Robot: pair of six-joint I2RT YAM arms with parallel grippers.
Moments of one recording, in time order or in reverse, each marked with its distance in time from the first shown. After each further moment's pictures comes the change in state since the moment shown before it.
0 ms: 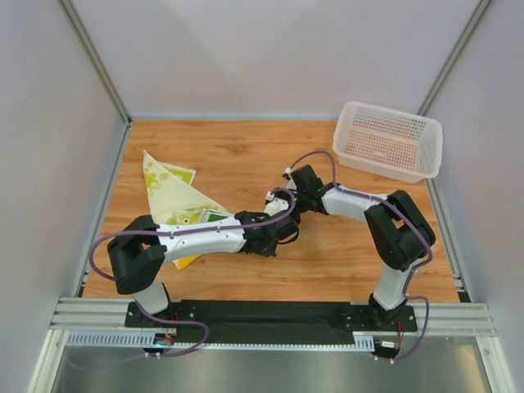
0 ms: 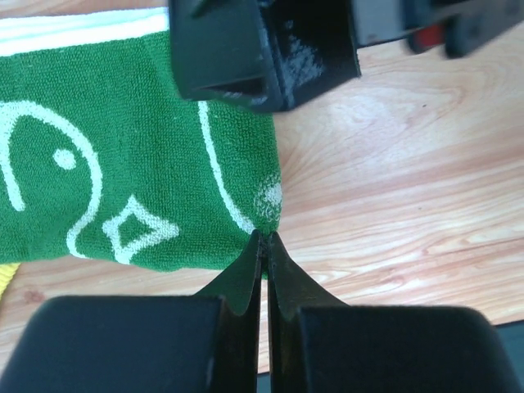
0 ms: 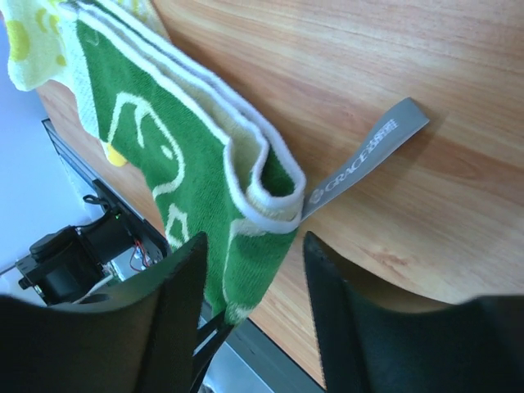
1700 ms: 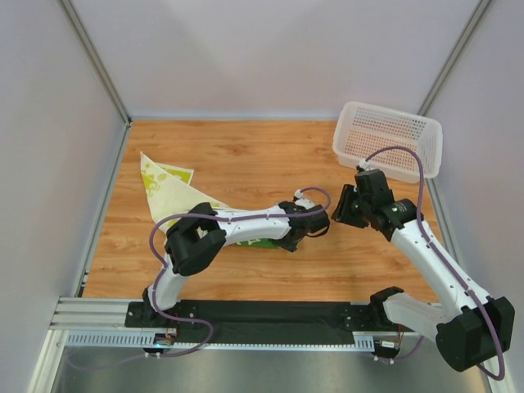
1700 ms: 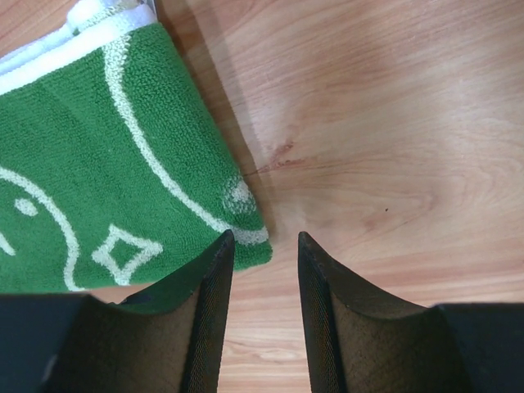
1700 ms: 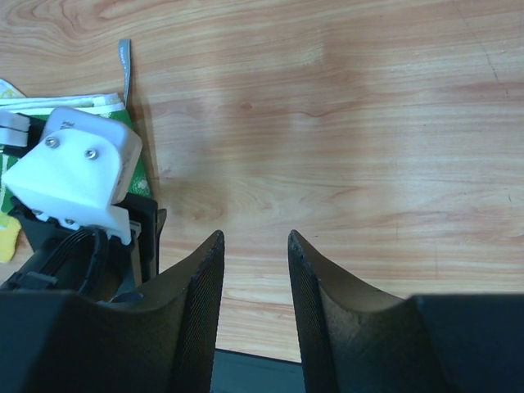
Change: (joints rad) left arm 0.001 0.407 0.422 -0.196 -0.045 0.065; right arm -0.208 -0.739 -0.141 -0.528 0.560 -0.201
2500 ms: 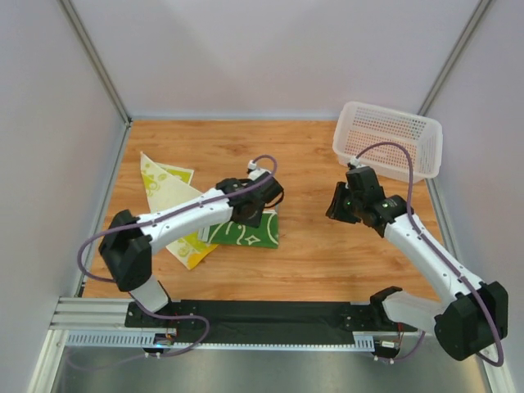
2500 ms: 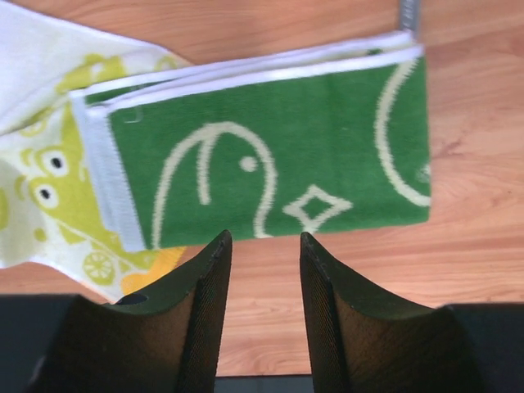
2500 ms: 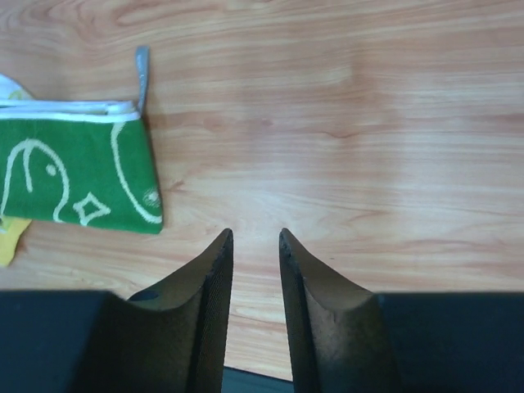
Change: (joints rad) left arm 0.239 -0.469 -0.253 -0.023 0.003 0.089; right arm 0.061 0.080 0.001 0.098 0.000 0.000
